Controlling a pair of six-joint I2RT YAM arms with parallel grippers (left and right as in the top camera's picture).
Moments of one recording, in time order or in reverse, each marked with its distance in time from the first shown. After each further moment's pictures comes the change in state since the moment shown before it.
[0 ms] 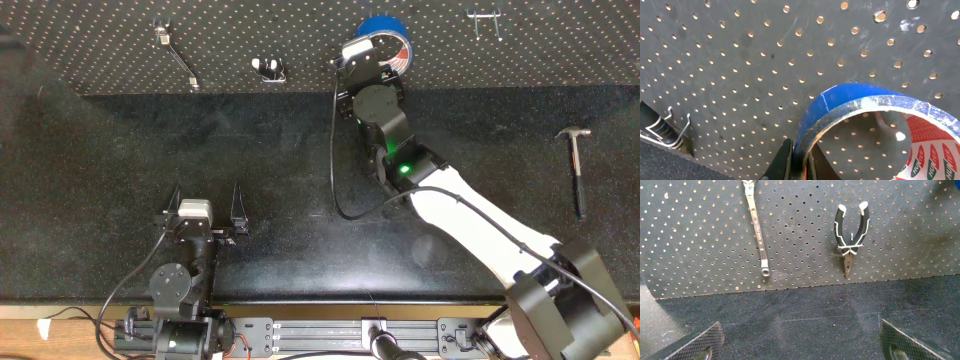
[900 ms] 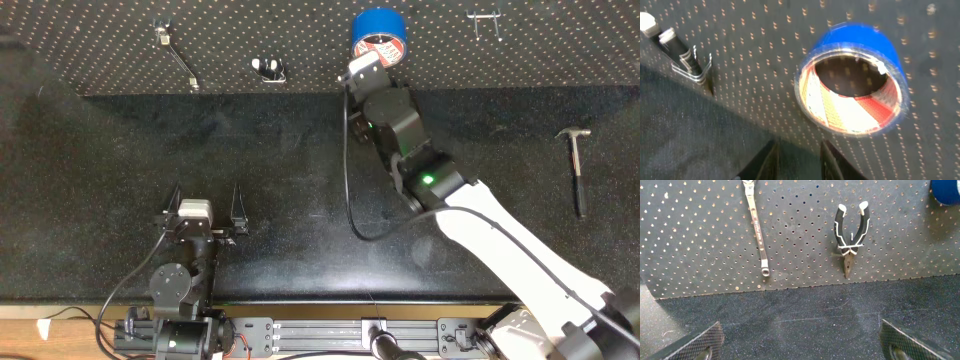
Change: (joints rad) left arm 0.000 0.000 0.000 0.000 0.000 0.000; right arm -0.006 -0.185 0.012 -0.428 -0.097 -0.001
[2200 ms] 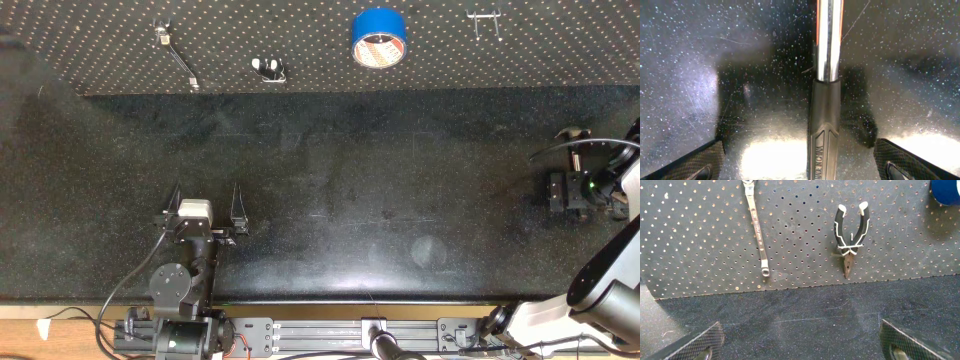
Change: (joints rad) left arm 0.000 0.000 0.000 0.000 0.000 0.000; right arm -1.226 0.279 -0.003 -0.732 -0.330 -0.469
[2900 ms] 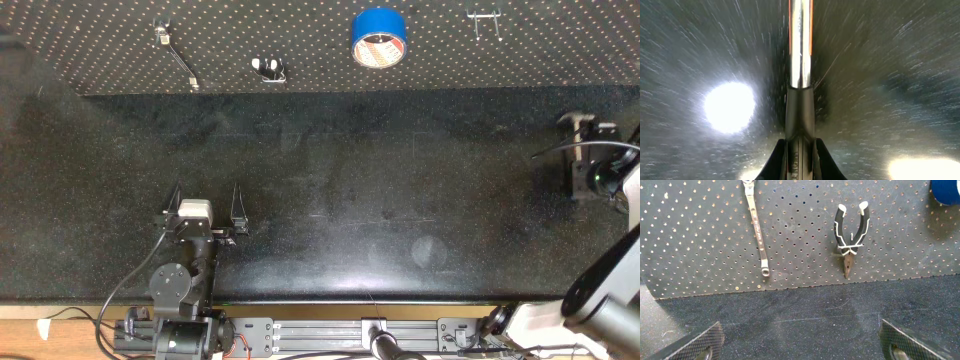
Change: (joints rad) left arm 0.000 0.000 0.000 0.000 0.000 0.000; right arm -0.002 -0.062 -0.003 0.097 -0.066 0.014
